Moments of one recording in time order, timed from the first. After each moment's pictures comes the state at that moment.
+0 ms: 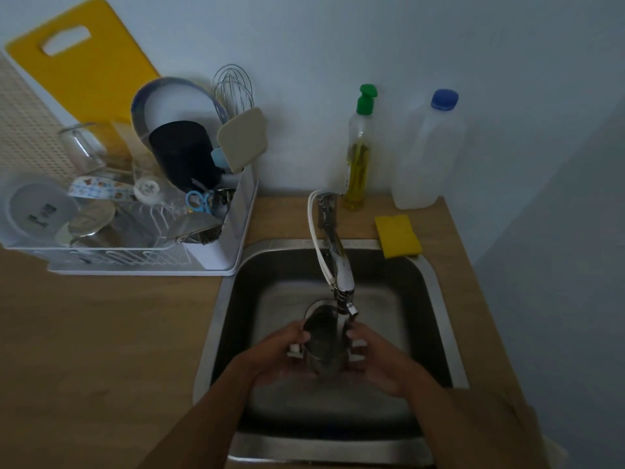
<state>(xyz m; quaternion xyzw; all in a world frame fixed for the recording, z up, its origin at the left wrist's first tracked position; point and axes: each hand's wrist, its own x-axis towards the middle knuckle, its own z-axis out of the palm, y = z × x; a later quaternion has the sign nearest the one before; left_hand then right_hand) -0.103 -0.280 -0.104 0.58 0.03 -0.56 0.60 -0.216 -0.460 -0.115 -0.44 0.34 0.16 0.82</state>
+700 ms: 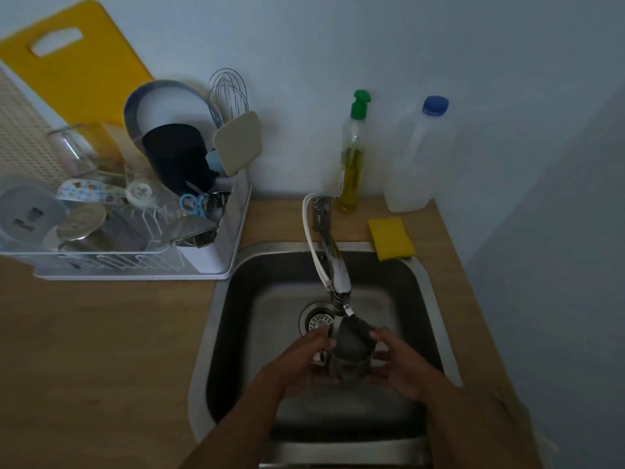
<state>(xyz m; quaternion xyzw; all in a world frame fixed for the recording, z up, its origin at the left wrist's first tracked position) -0.128 -0.315 -0.124 0.57 0.02 -0.56 0.61 -0.235 -0.483 -0.114 -0.43 0.42 0.11 0.79</state>
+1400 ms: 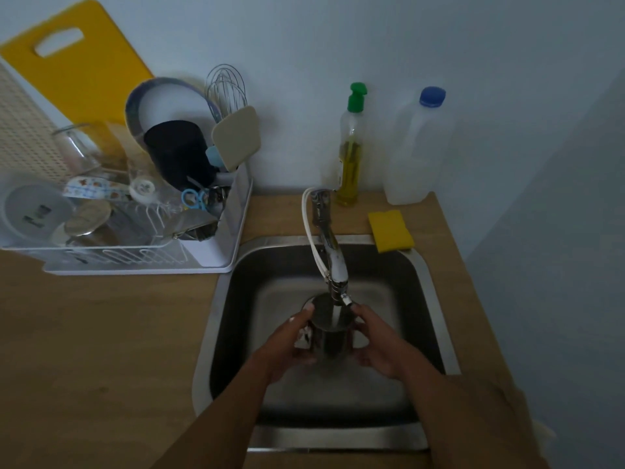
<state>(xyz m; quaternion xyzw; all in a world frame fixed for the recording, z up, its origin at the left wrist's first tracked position) -0.120 -0.300 -0.108 0.65 0.06 -0.49 0.58 -0.211 -0.462 -0.103 -0.49 0.41 0.13 0.76</state>
